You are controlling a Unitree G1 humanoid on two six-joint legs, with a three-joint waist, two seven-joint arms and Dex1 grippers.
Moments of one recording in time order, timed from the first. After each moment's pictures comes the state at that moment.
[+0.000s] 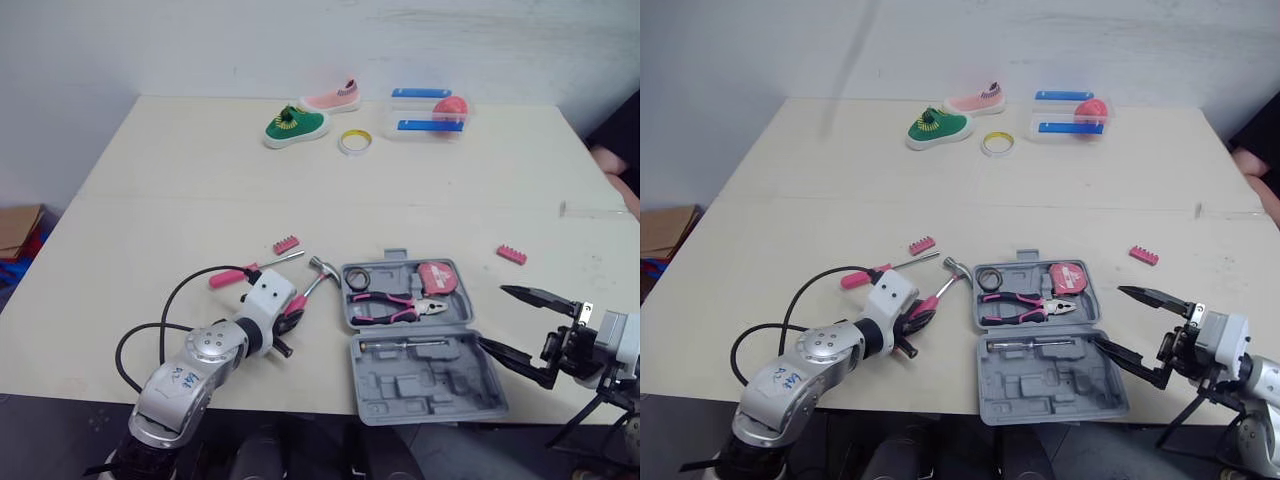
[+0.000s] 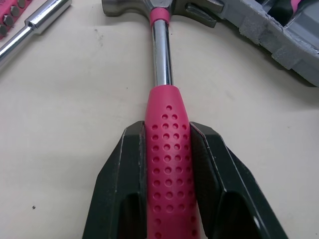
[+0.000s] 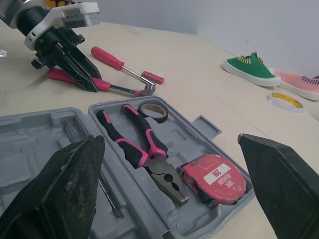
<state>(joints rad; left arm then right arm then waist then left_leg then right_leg) -0.17 0.39 -0.20 -0.58 -0.21 1.04 -0.23 0.17 -0.69 -0.42 -0.01 0.62 -0.30 1.33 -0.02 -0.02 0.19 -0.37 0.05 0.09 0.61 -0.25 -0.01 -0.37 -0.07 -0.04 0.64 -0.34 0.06</state>
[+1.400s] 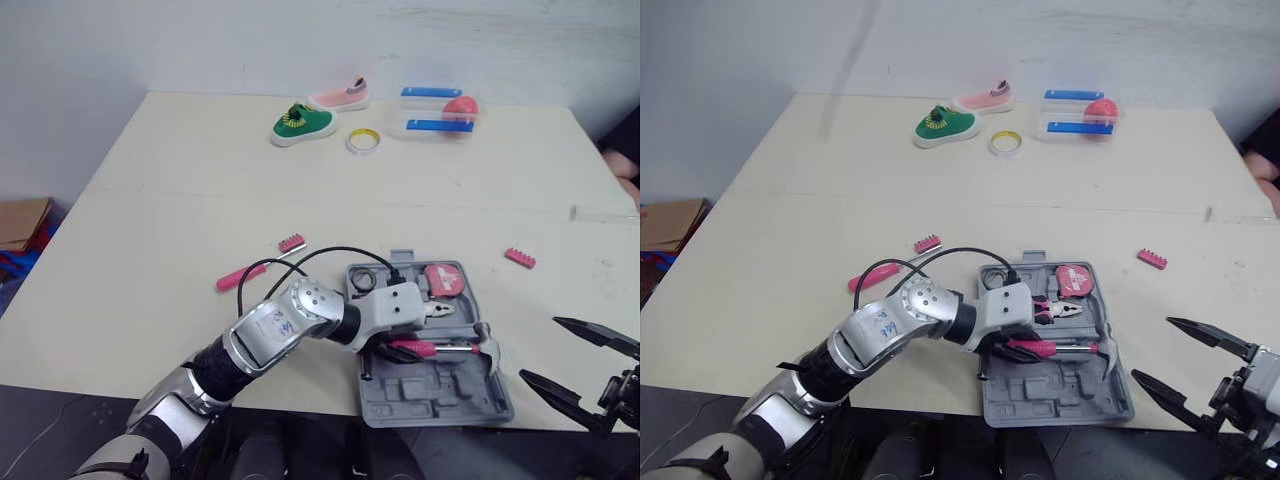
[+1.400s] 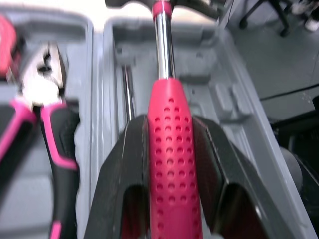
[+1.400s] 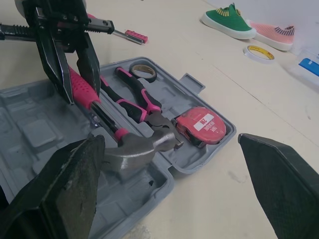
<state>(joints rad) -0.70 0.25 -0.65 -0.29 -0.27 0.97 -0.75 0.57 -0.68 -0.69 -0.32 0.64 -0.17 1.18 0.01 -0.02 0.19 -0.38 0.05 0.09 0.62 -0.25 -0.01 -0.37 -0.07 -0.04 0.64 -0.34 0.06</state>
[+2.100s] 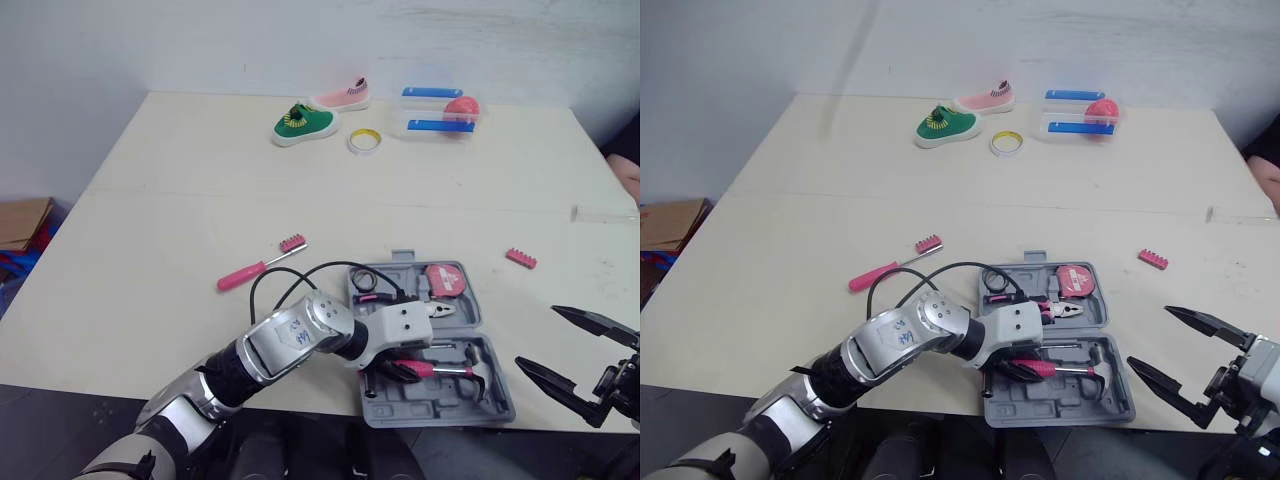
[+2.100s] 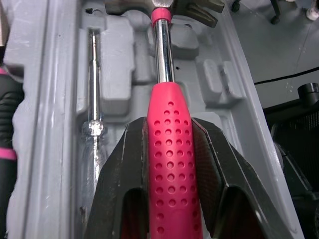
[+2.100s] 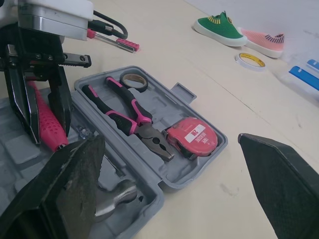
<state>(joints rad) -0.70 0.22 -0.73 -0.26 -0.24 1.03 -0.72 0.53 -0.68 -0.68 -0.35 0.62 -0.13 1.14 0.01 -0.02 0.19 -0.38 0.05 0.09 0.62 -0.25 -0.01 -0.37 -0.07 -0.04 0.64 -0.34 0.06</state>
